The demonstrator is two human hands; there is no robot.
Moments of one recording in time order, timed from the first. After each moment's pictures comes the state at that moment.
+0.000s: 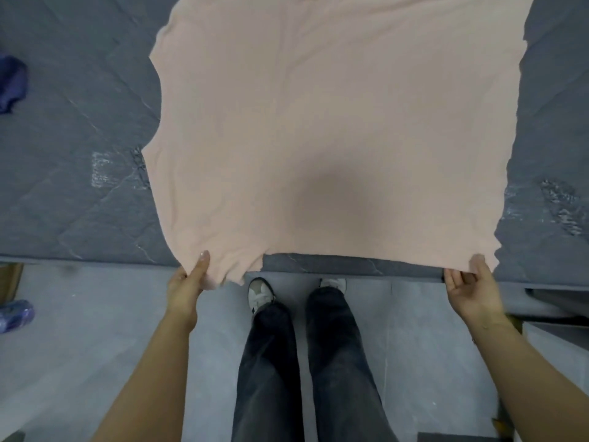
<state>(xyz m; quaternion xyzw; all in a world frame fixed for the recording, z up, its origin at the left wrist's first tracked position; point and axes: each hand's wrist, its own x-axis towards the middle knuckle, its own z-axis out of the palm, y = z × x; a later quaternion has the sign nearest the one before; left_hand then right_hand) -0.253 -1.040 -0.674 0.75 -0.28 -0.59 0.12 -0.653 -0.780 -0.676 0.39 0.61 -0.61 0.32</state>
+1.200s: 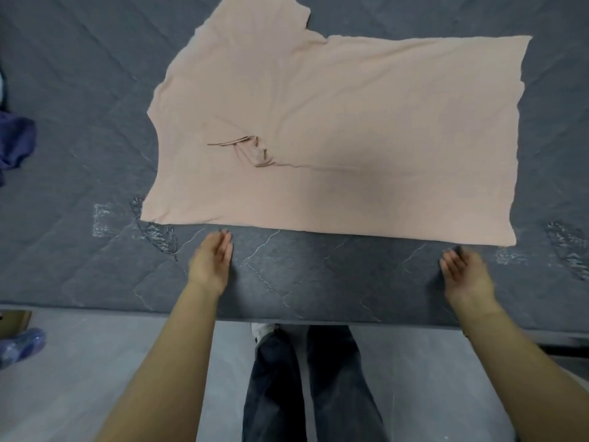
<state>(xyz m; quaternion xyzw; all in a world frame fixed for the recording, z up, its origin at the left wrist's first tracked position) -0.388 -1.132 -0.668 0.69 -0.08 -0.67 0.26 -0.709 -0.881 -0.677 0.37 0.65 -0.57 0.33</state>
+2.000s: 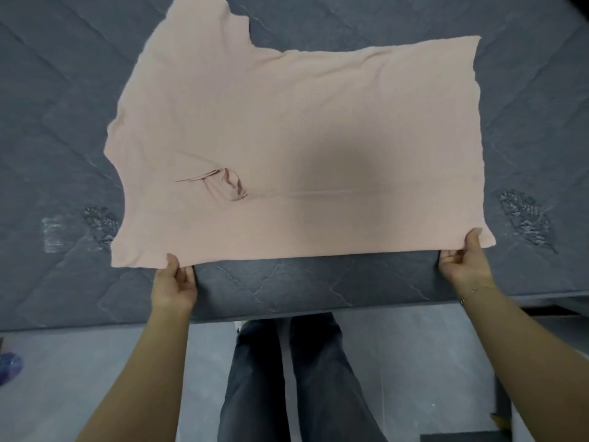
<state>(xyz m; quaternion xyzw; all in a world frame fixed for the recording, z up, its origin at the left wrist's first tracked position) -0.372 -1.110 -0.679 0.72 -0.01 -0.60 0.34 -0.748 -0.837 -0.673 0.47 0.49 -0.70 0.21</state>
